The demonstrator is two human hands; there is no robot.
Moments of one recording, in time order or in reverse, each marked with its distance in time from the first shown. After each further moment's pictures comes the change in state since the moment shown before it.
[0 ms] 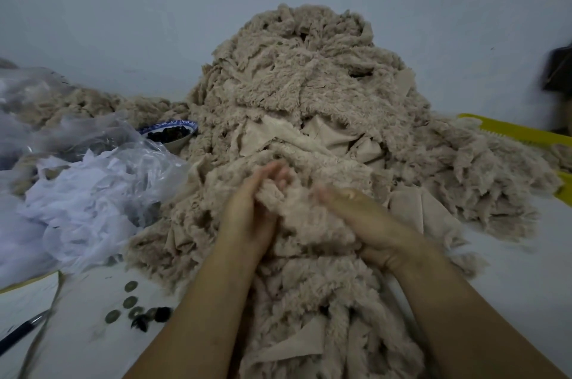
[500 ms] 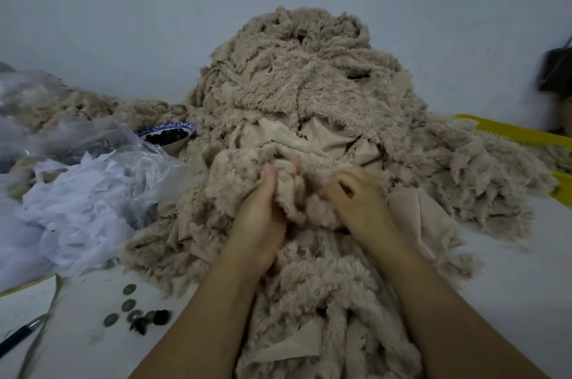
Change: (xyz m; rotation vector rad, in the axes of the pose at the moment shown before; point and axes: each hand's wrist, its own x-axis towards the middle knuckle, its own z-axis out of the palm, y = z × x) left_hand -0.002 -0.014 0.000 0.164 -0.194 -0.019; right_hand 0.020 0.018 -0.020 -0.725 0.585 -0.274
